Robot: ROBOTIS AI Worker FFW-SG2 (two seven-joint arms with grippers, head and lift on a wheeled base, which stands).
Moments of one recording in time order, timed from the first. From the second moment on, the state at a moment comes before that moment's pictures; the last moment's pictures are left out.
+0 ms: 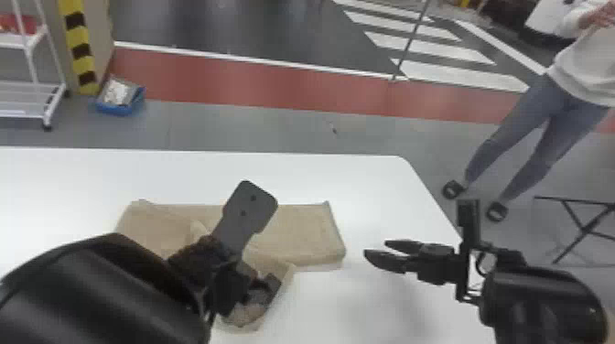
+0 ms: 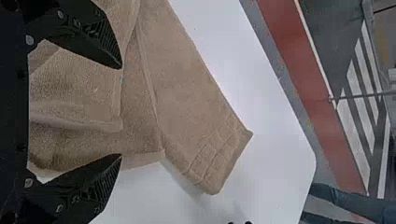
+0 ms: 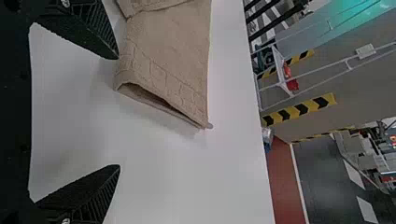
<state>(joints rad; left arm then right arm) -0.13 0.00 -0.66 -2.13 -0.15 1.43 -0.17 -0.02 -0.16 -0.52 -1.69 0.26 0.80 1.25</state>
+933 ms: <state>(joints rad) -0.04 0.00 -0.01 -2.26 0.04 1.28 -0.17 0.13 -0.13 -0.22 -2.05 0.43 0.60 1.25</state>
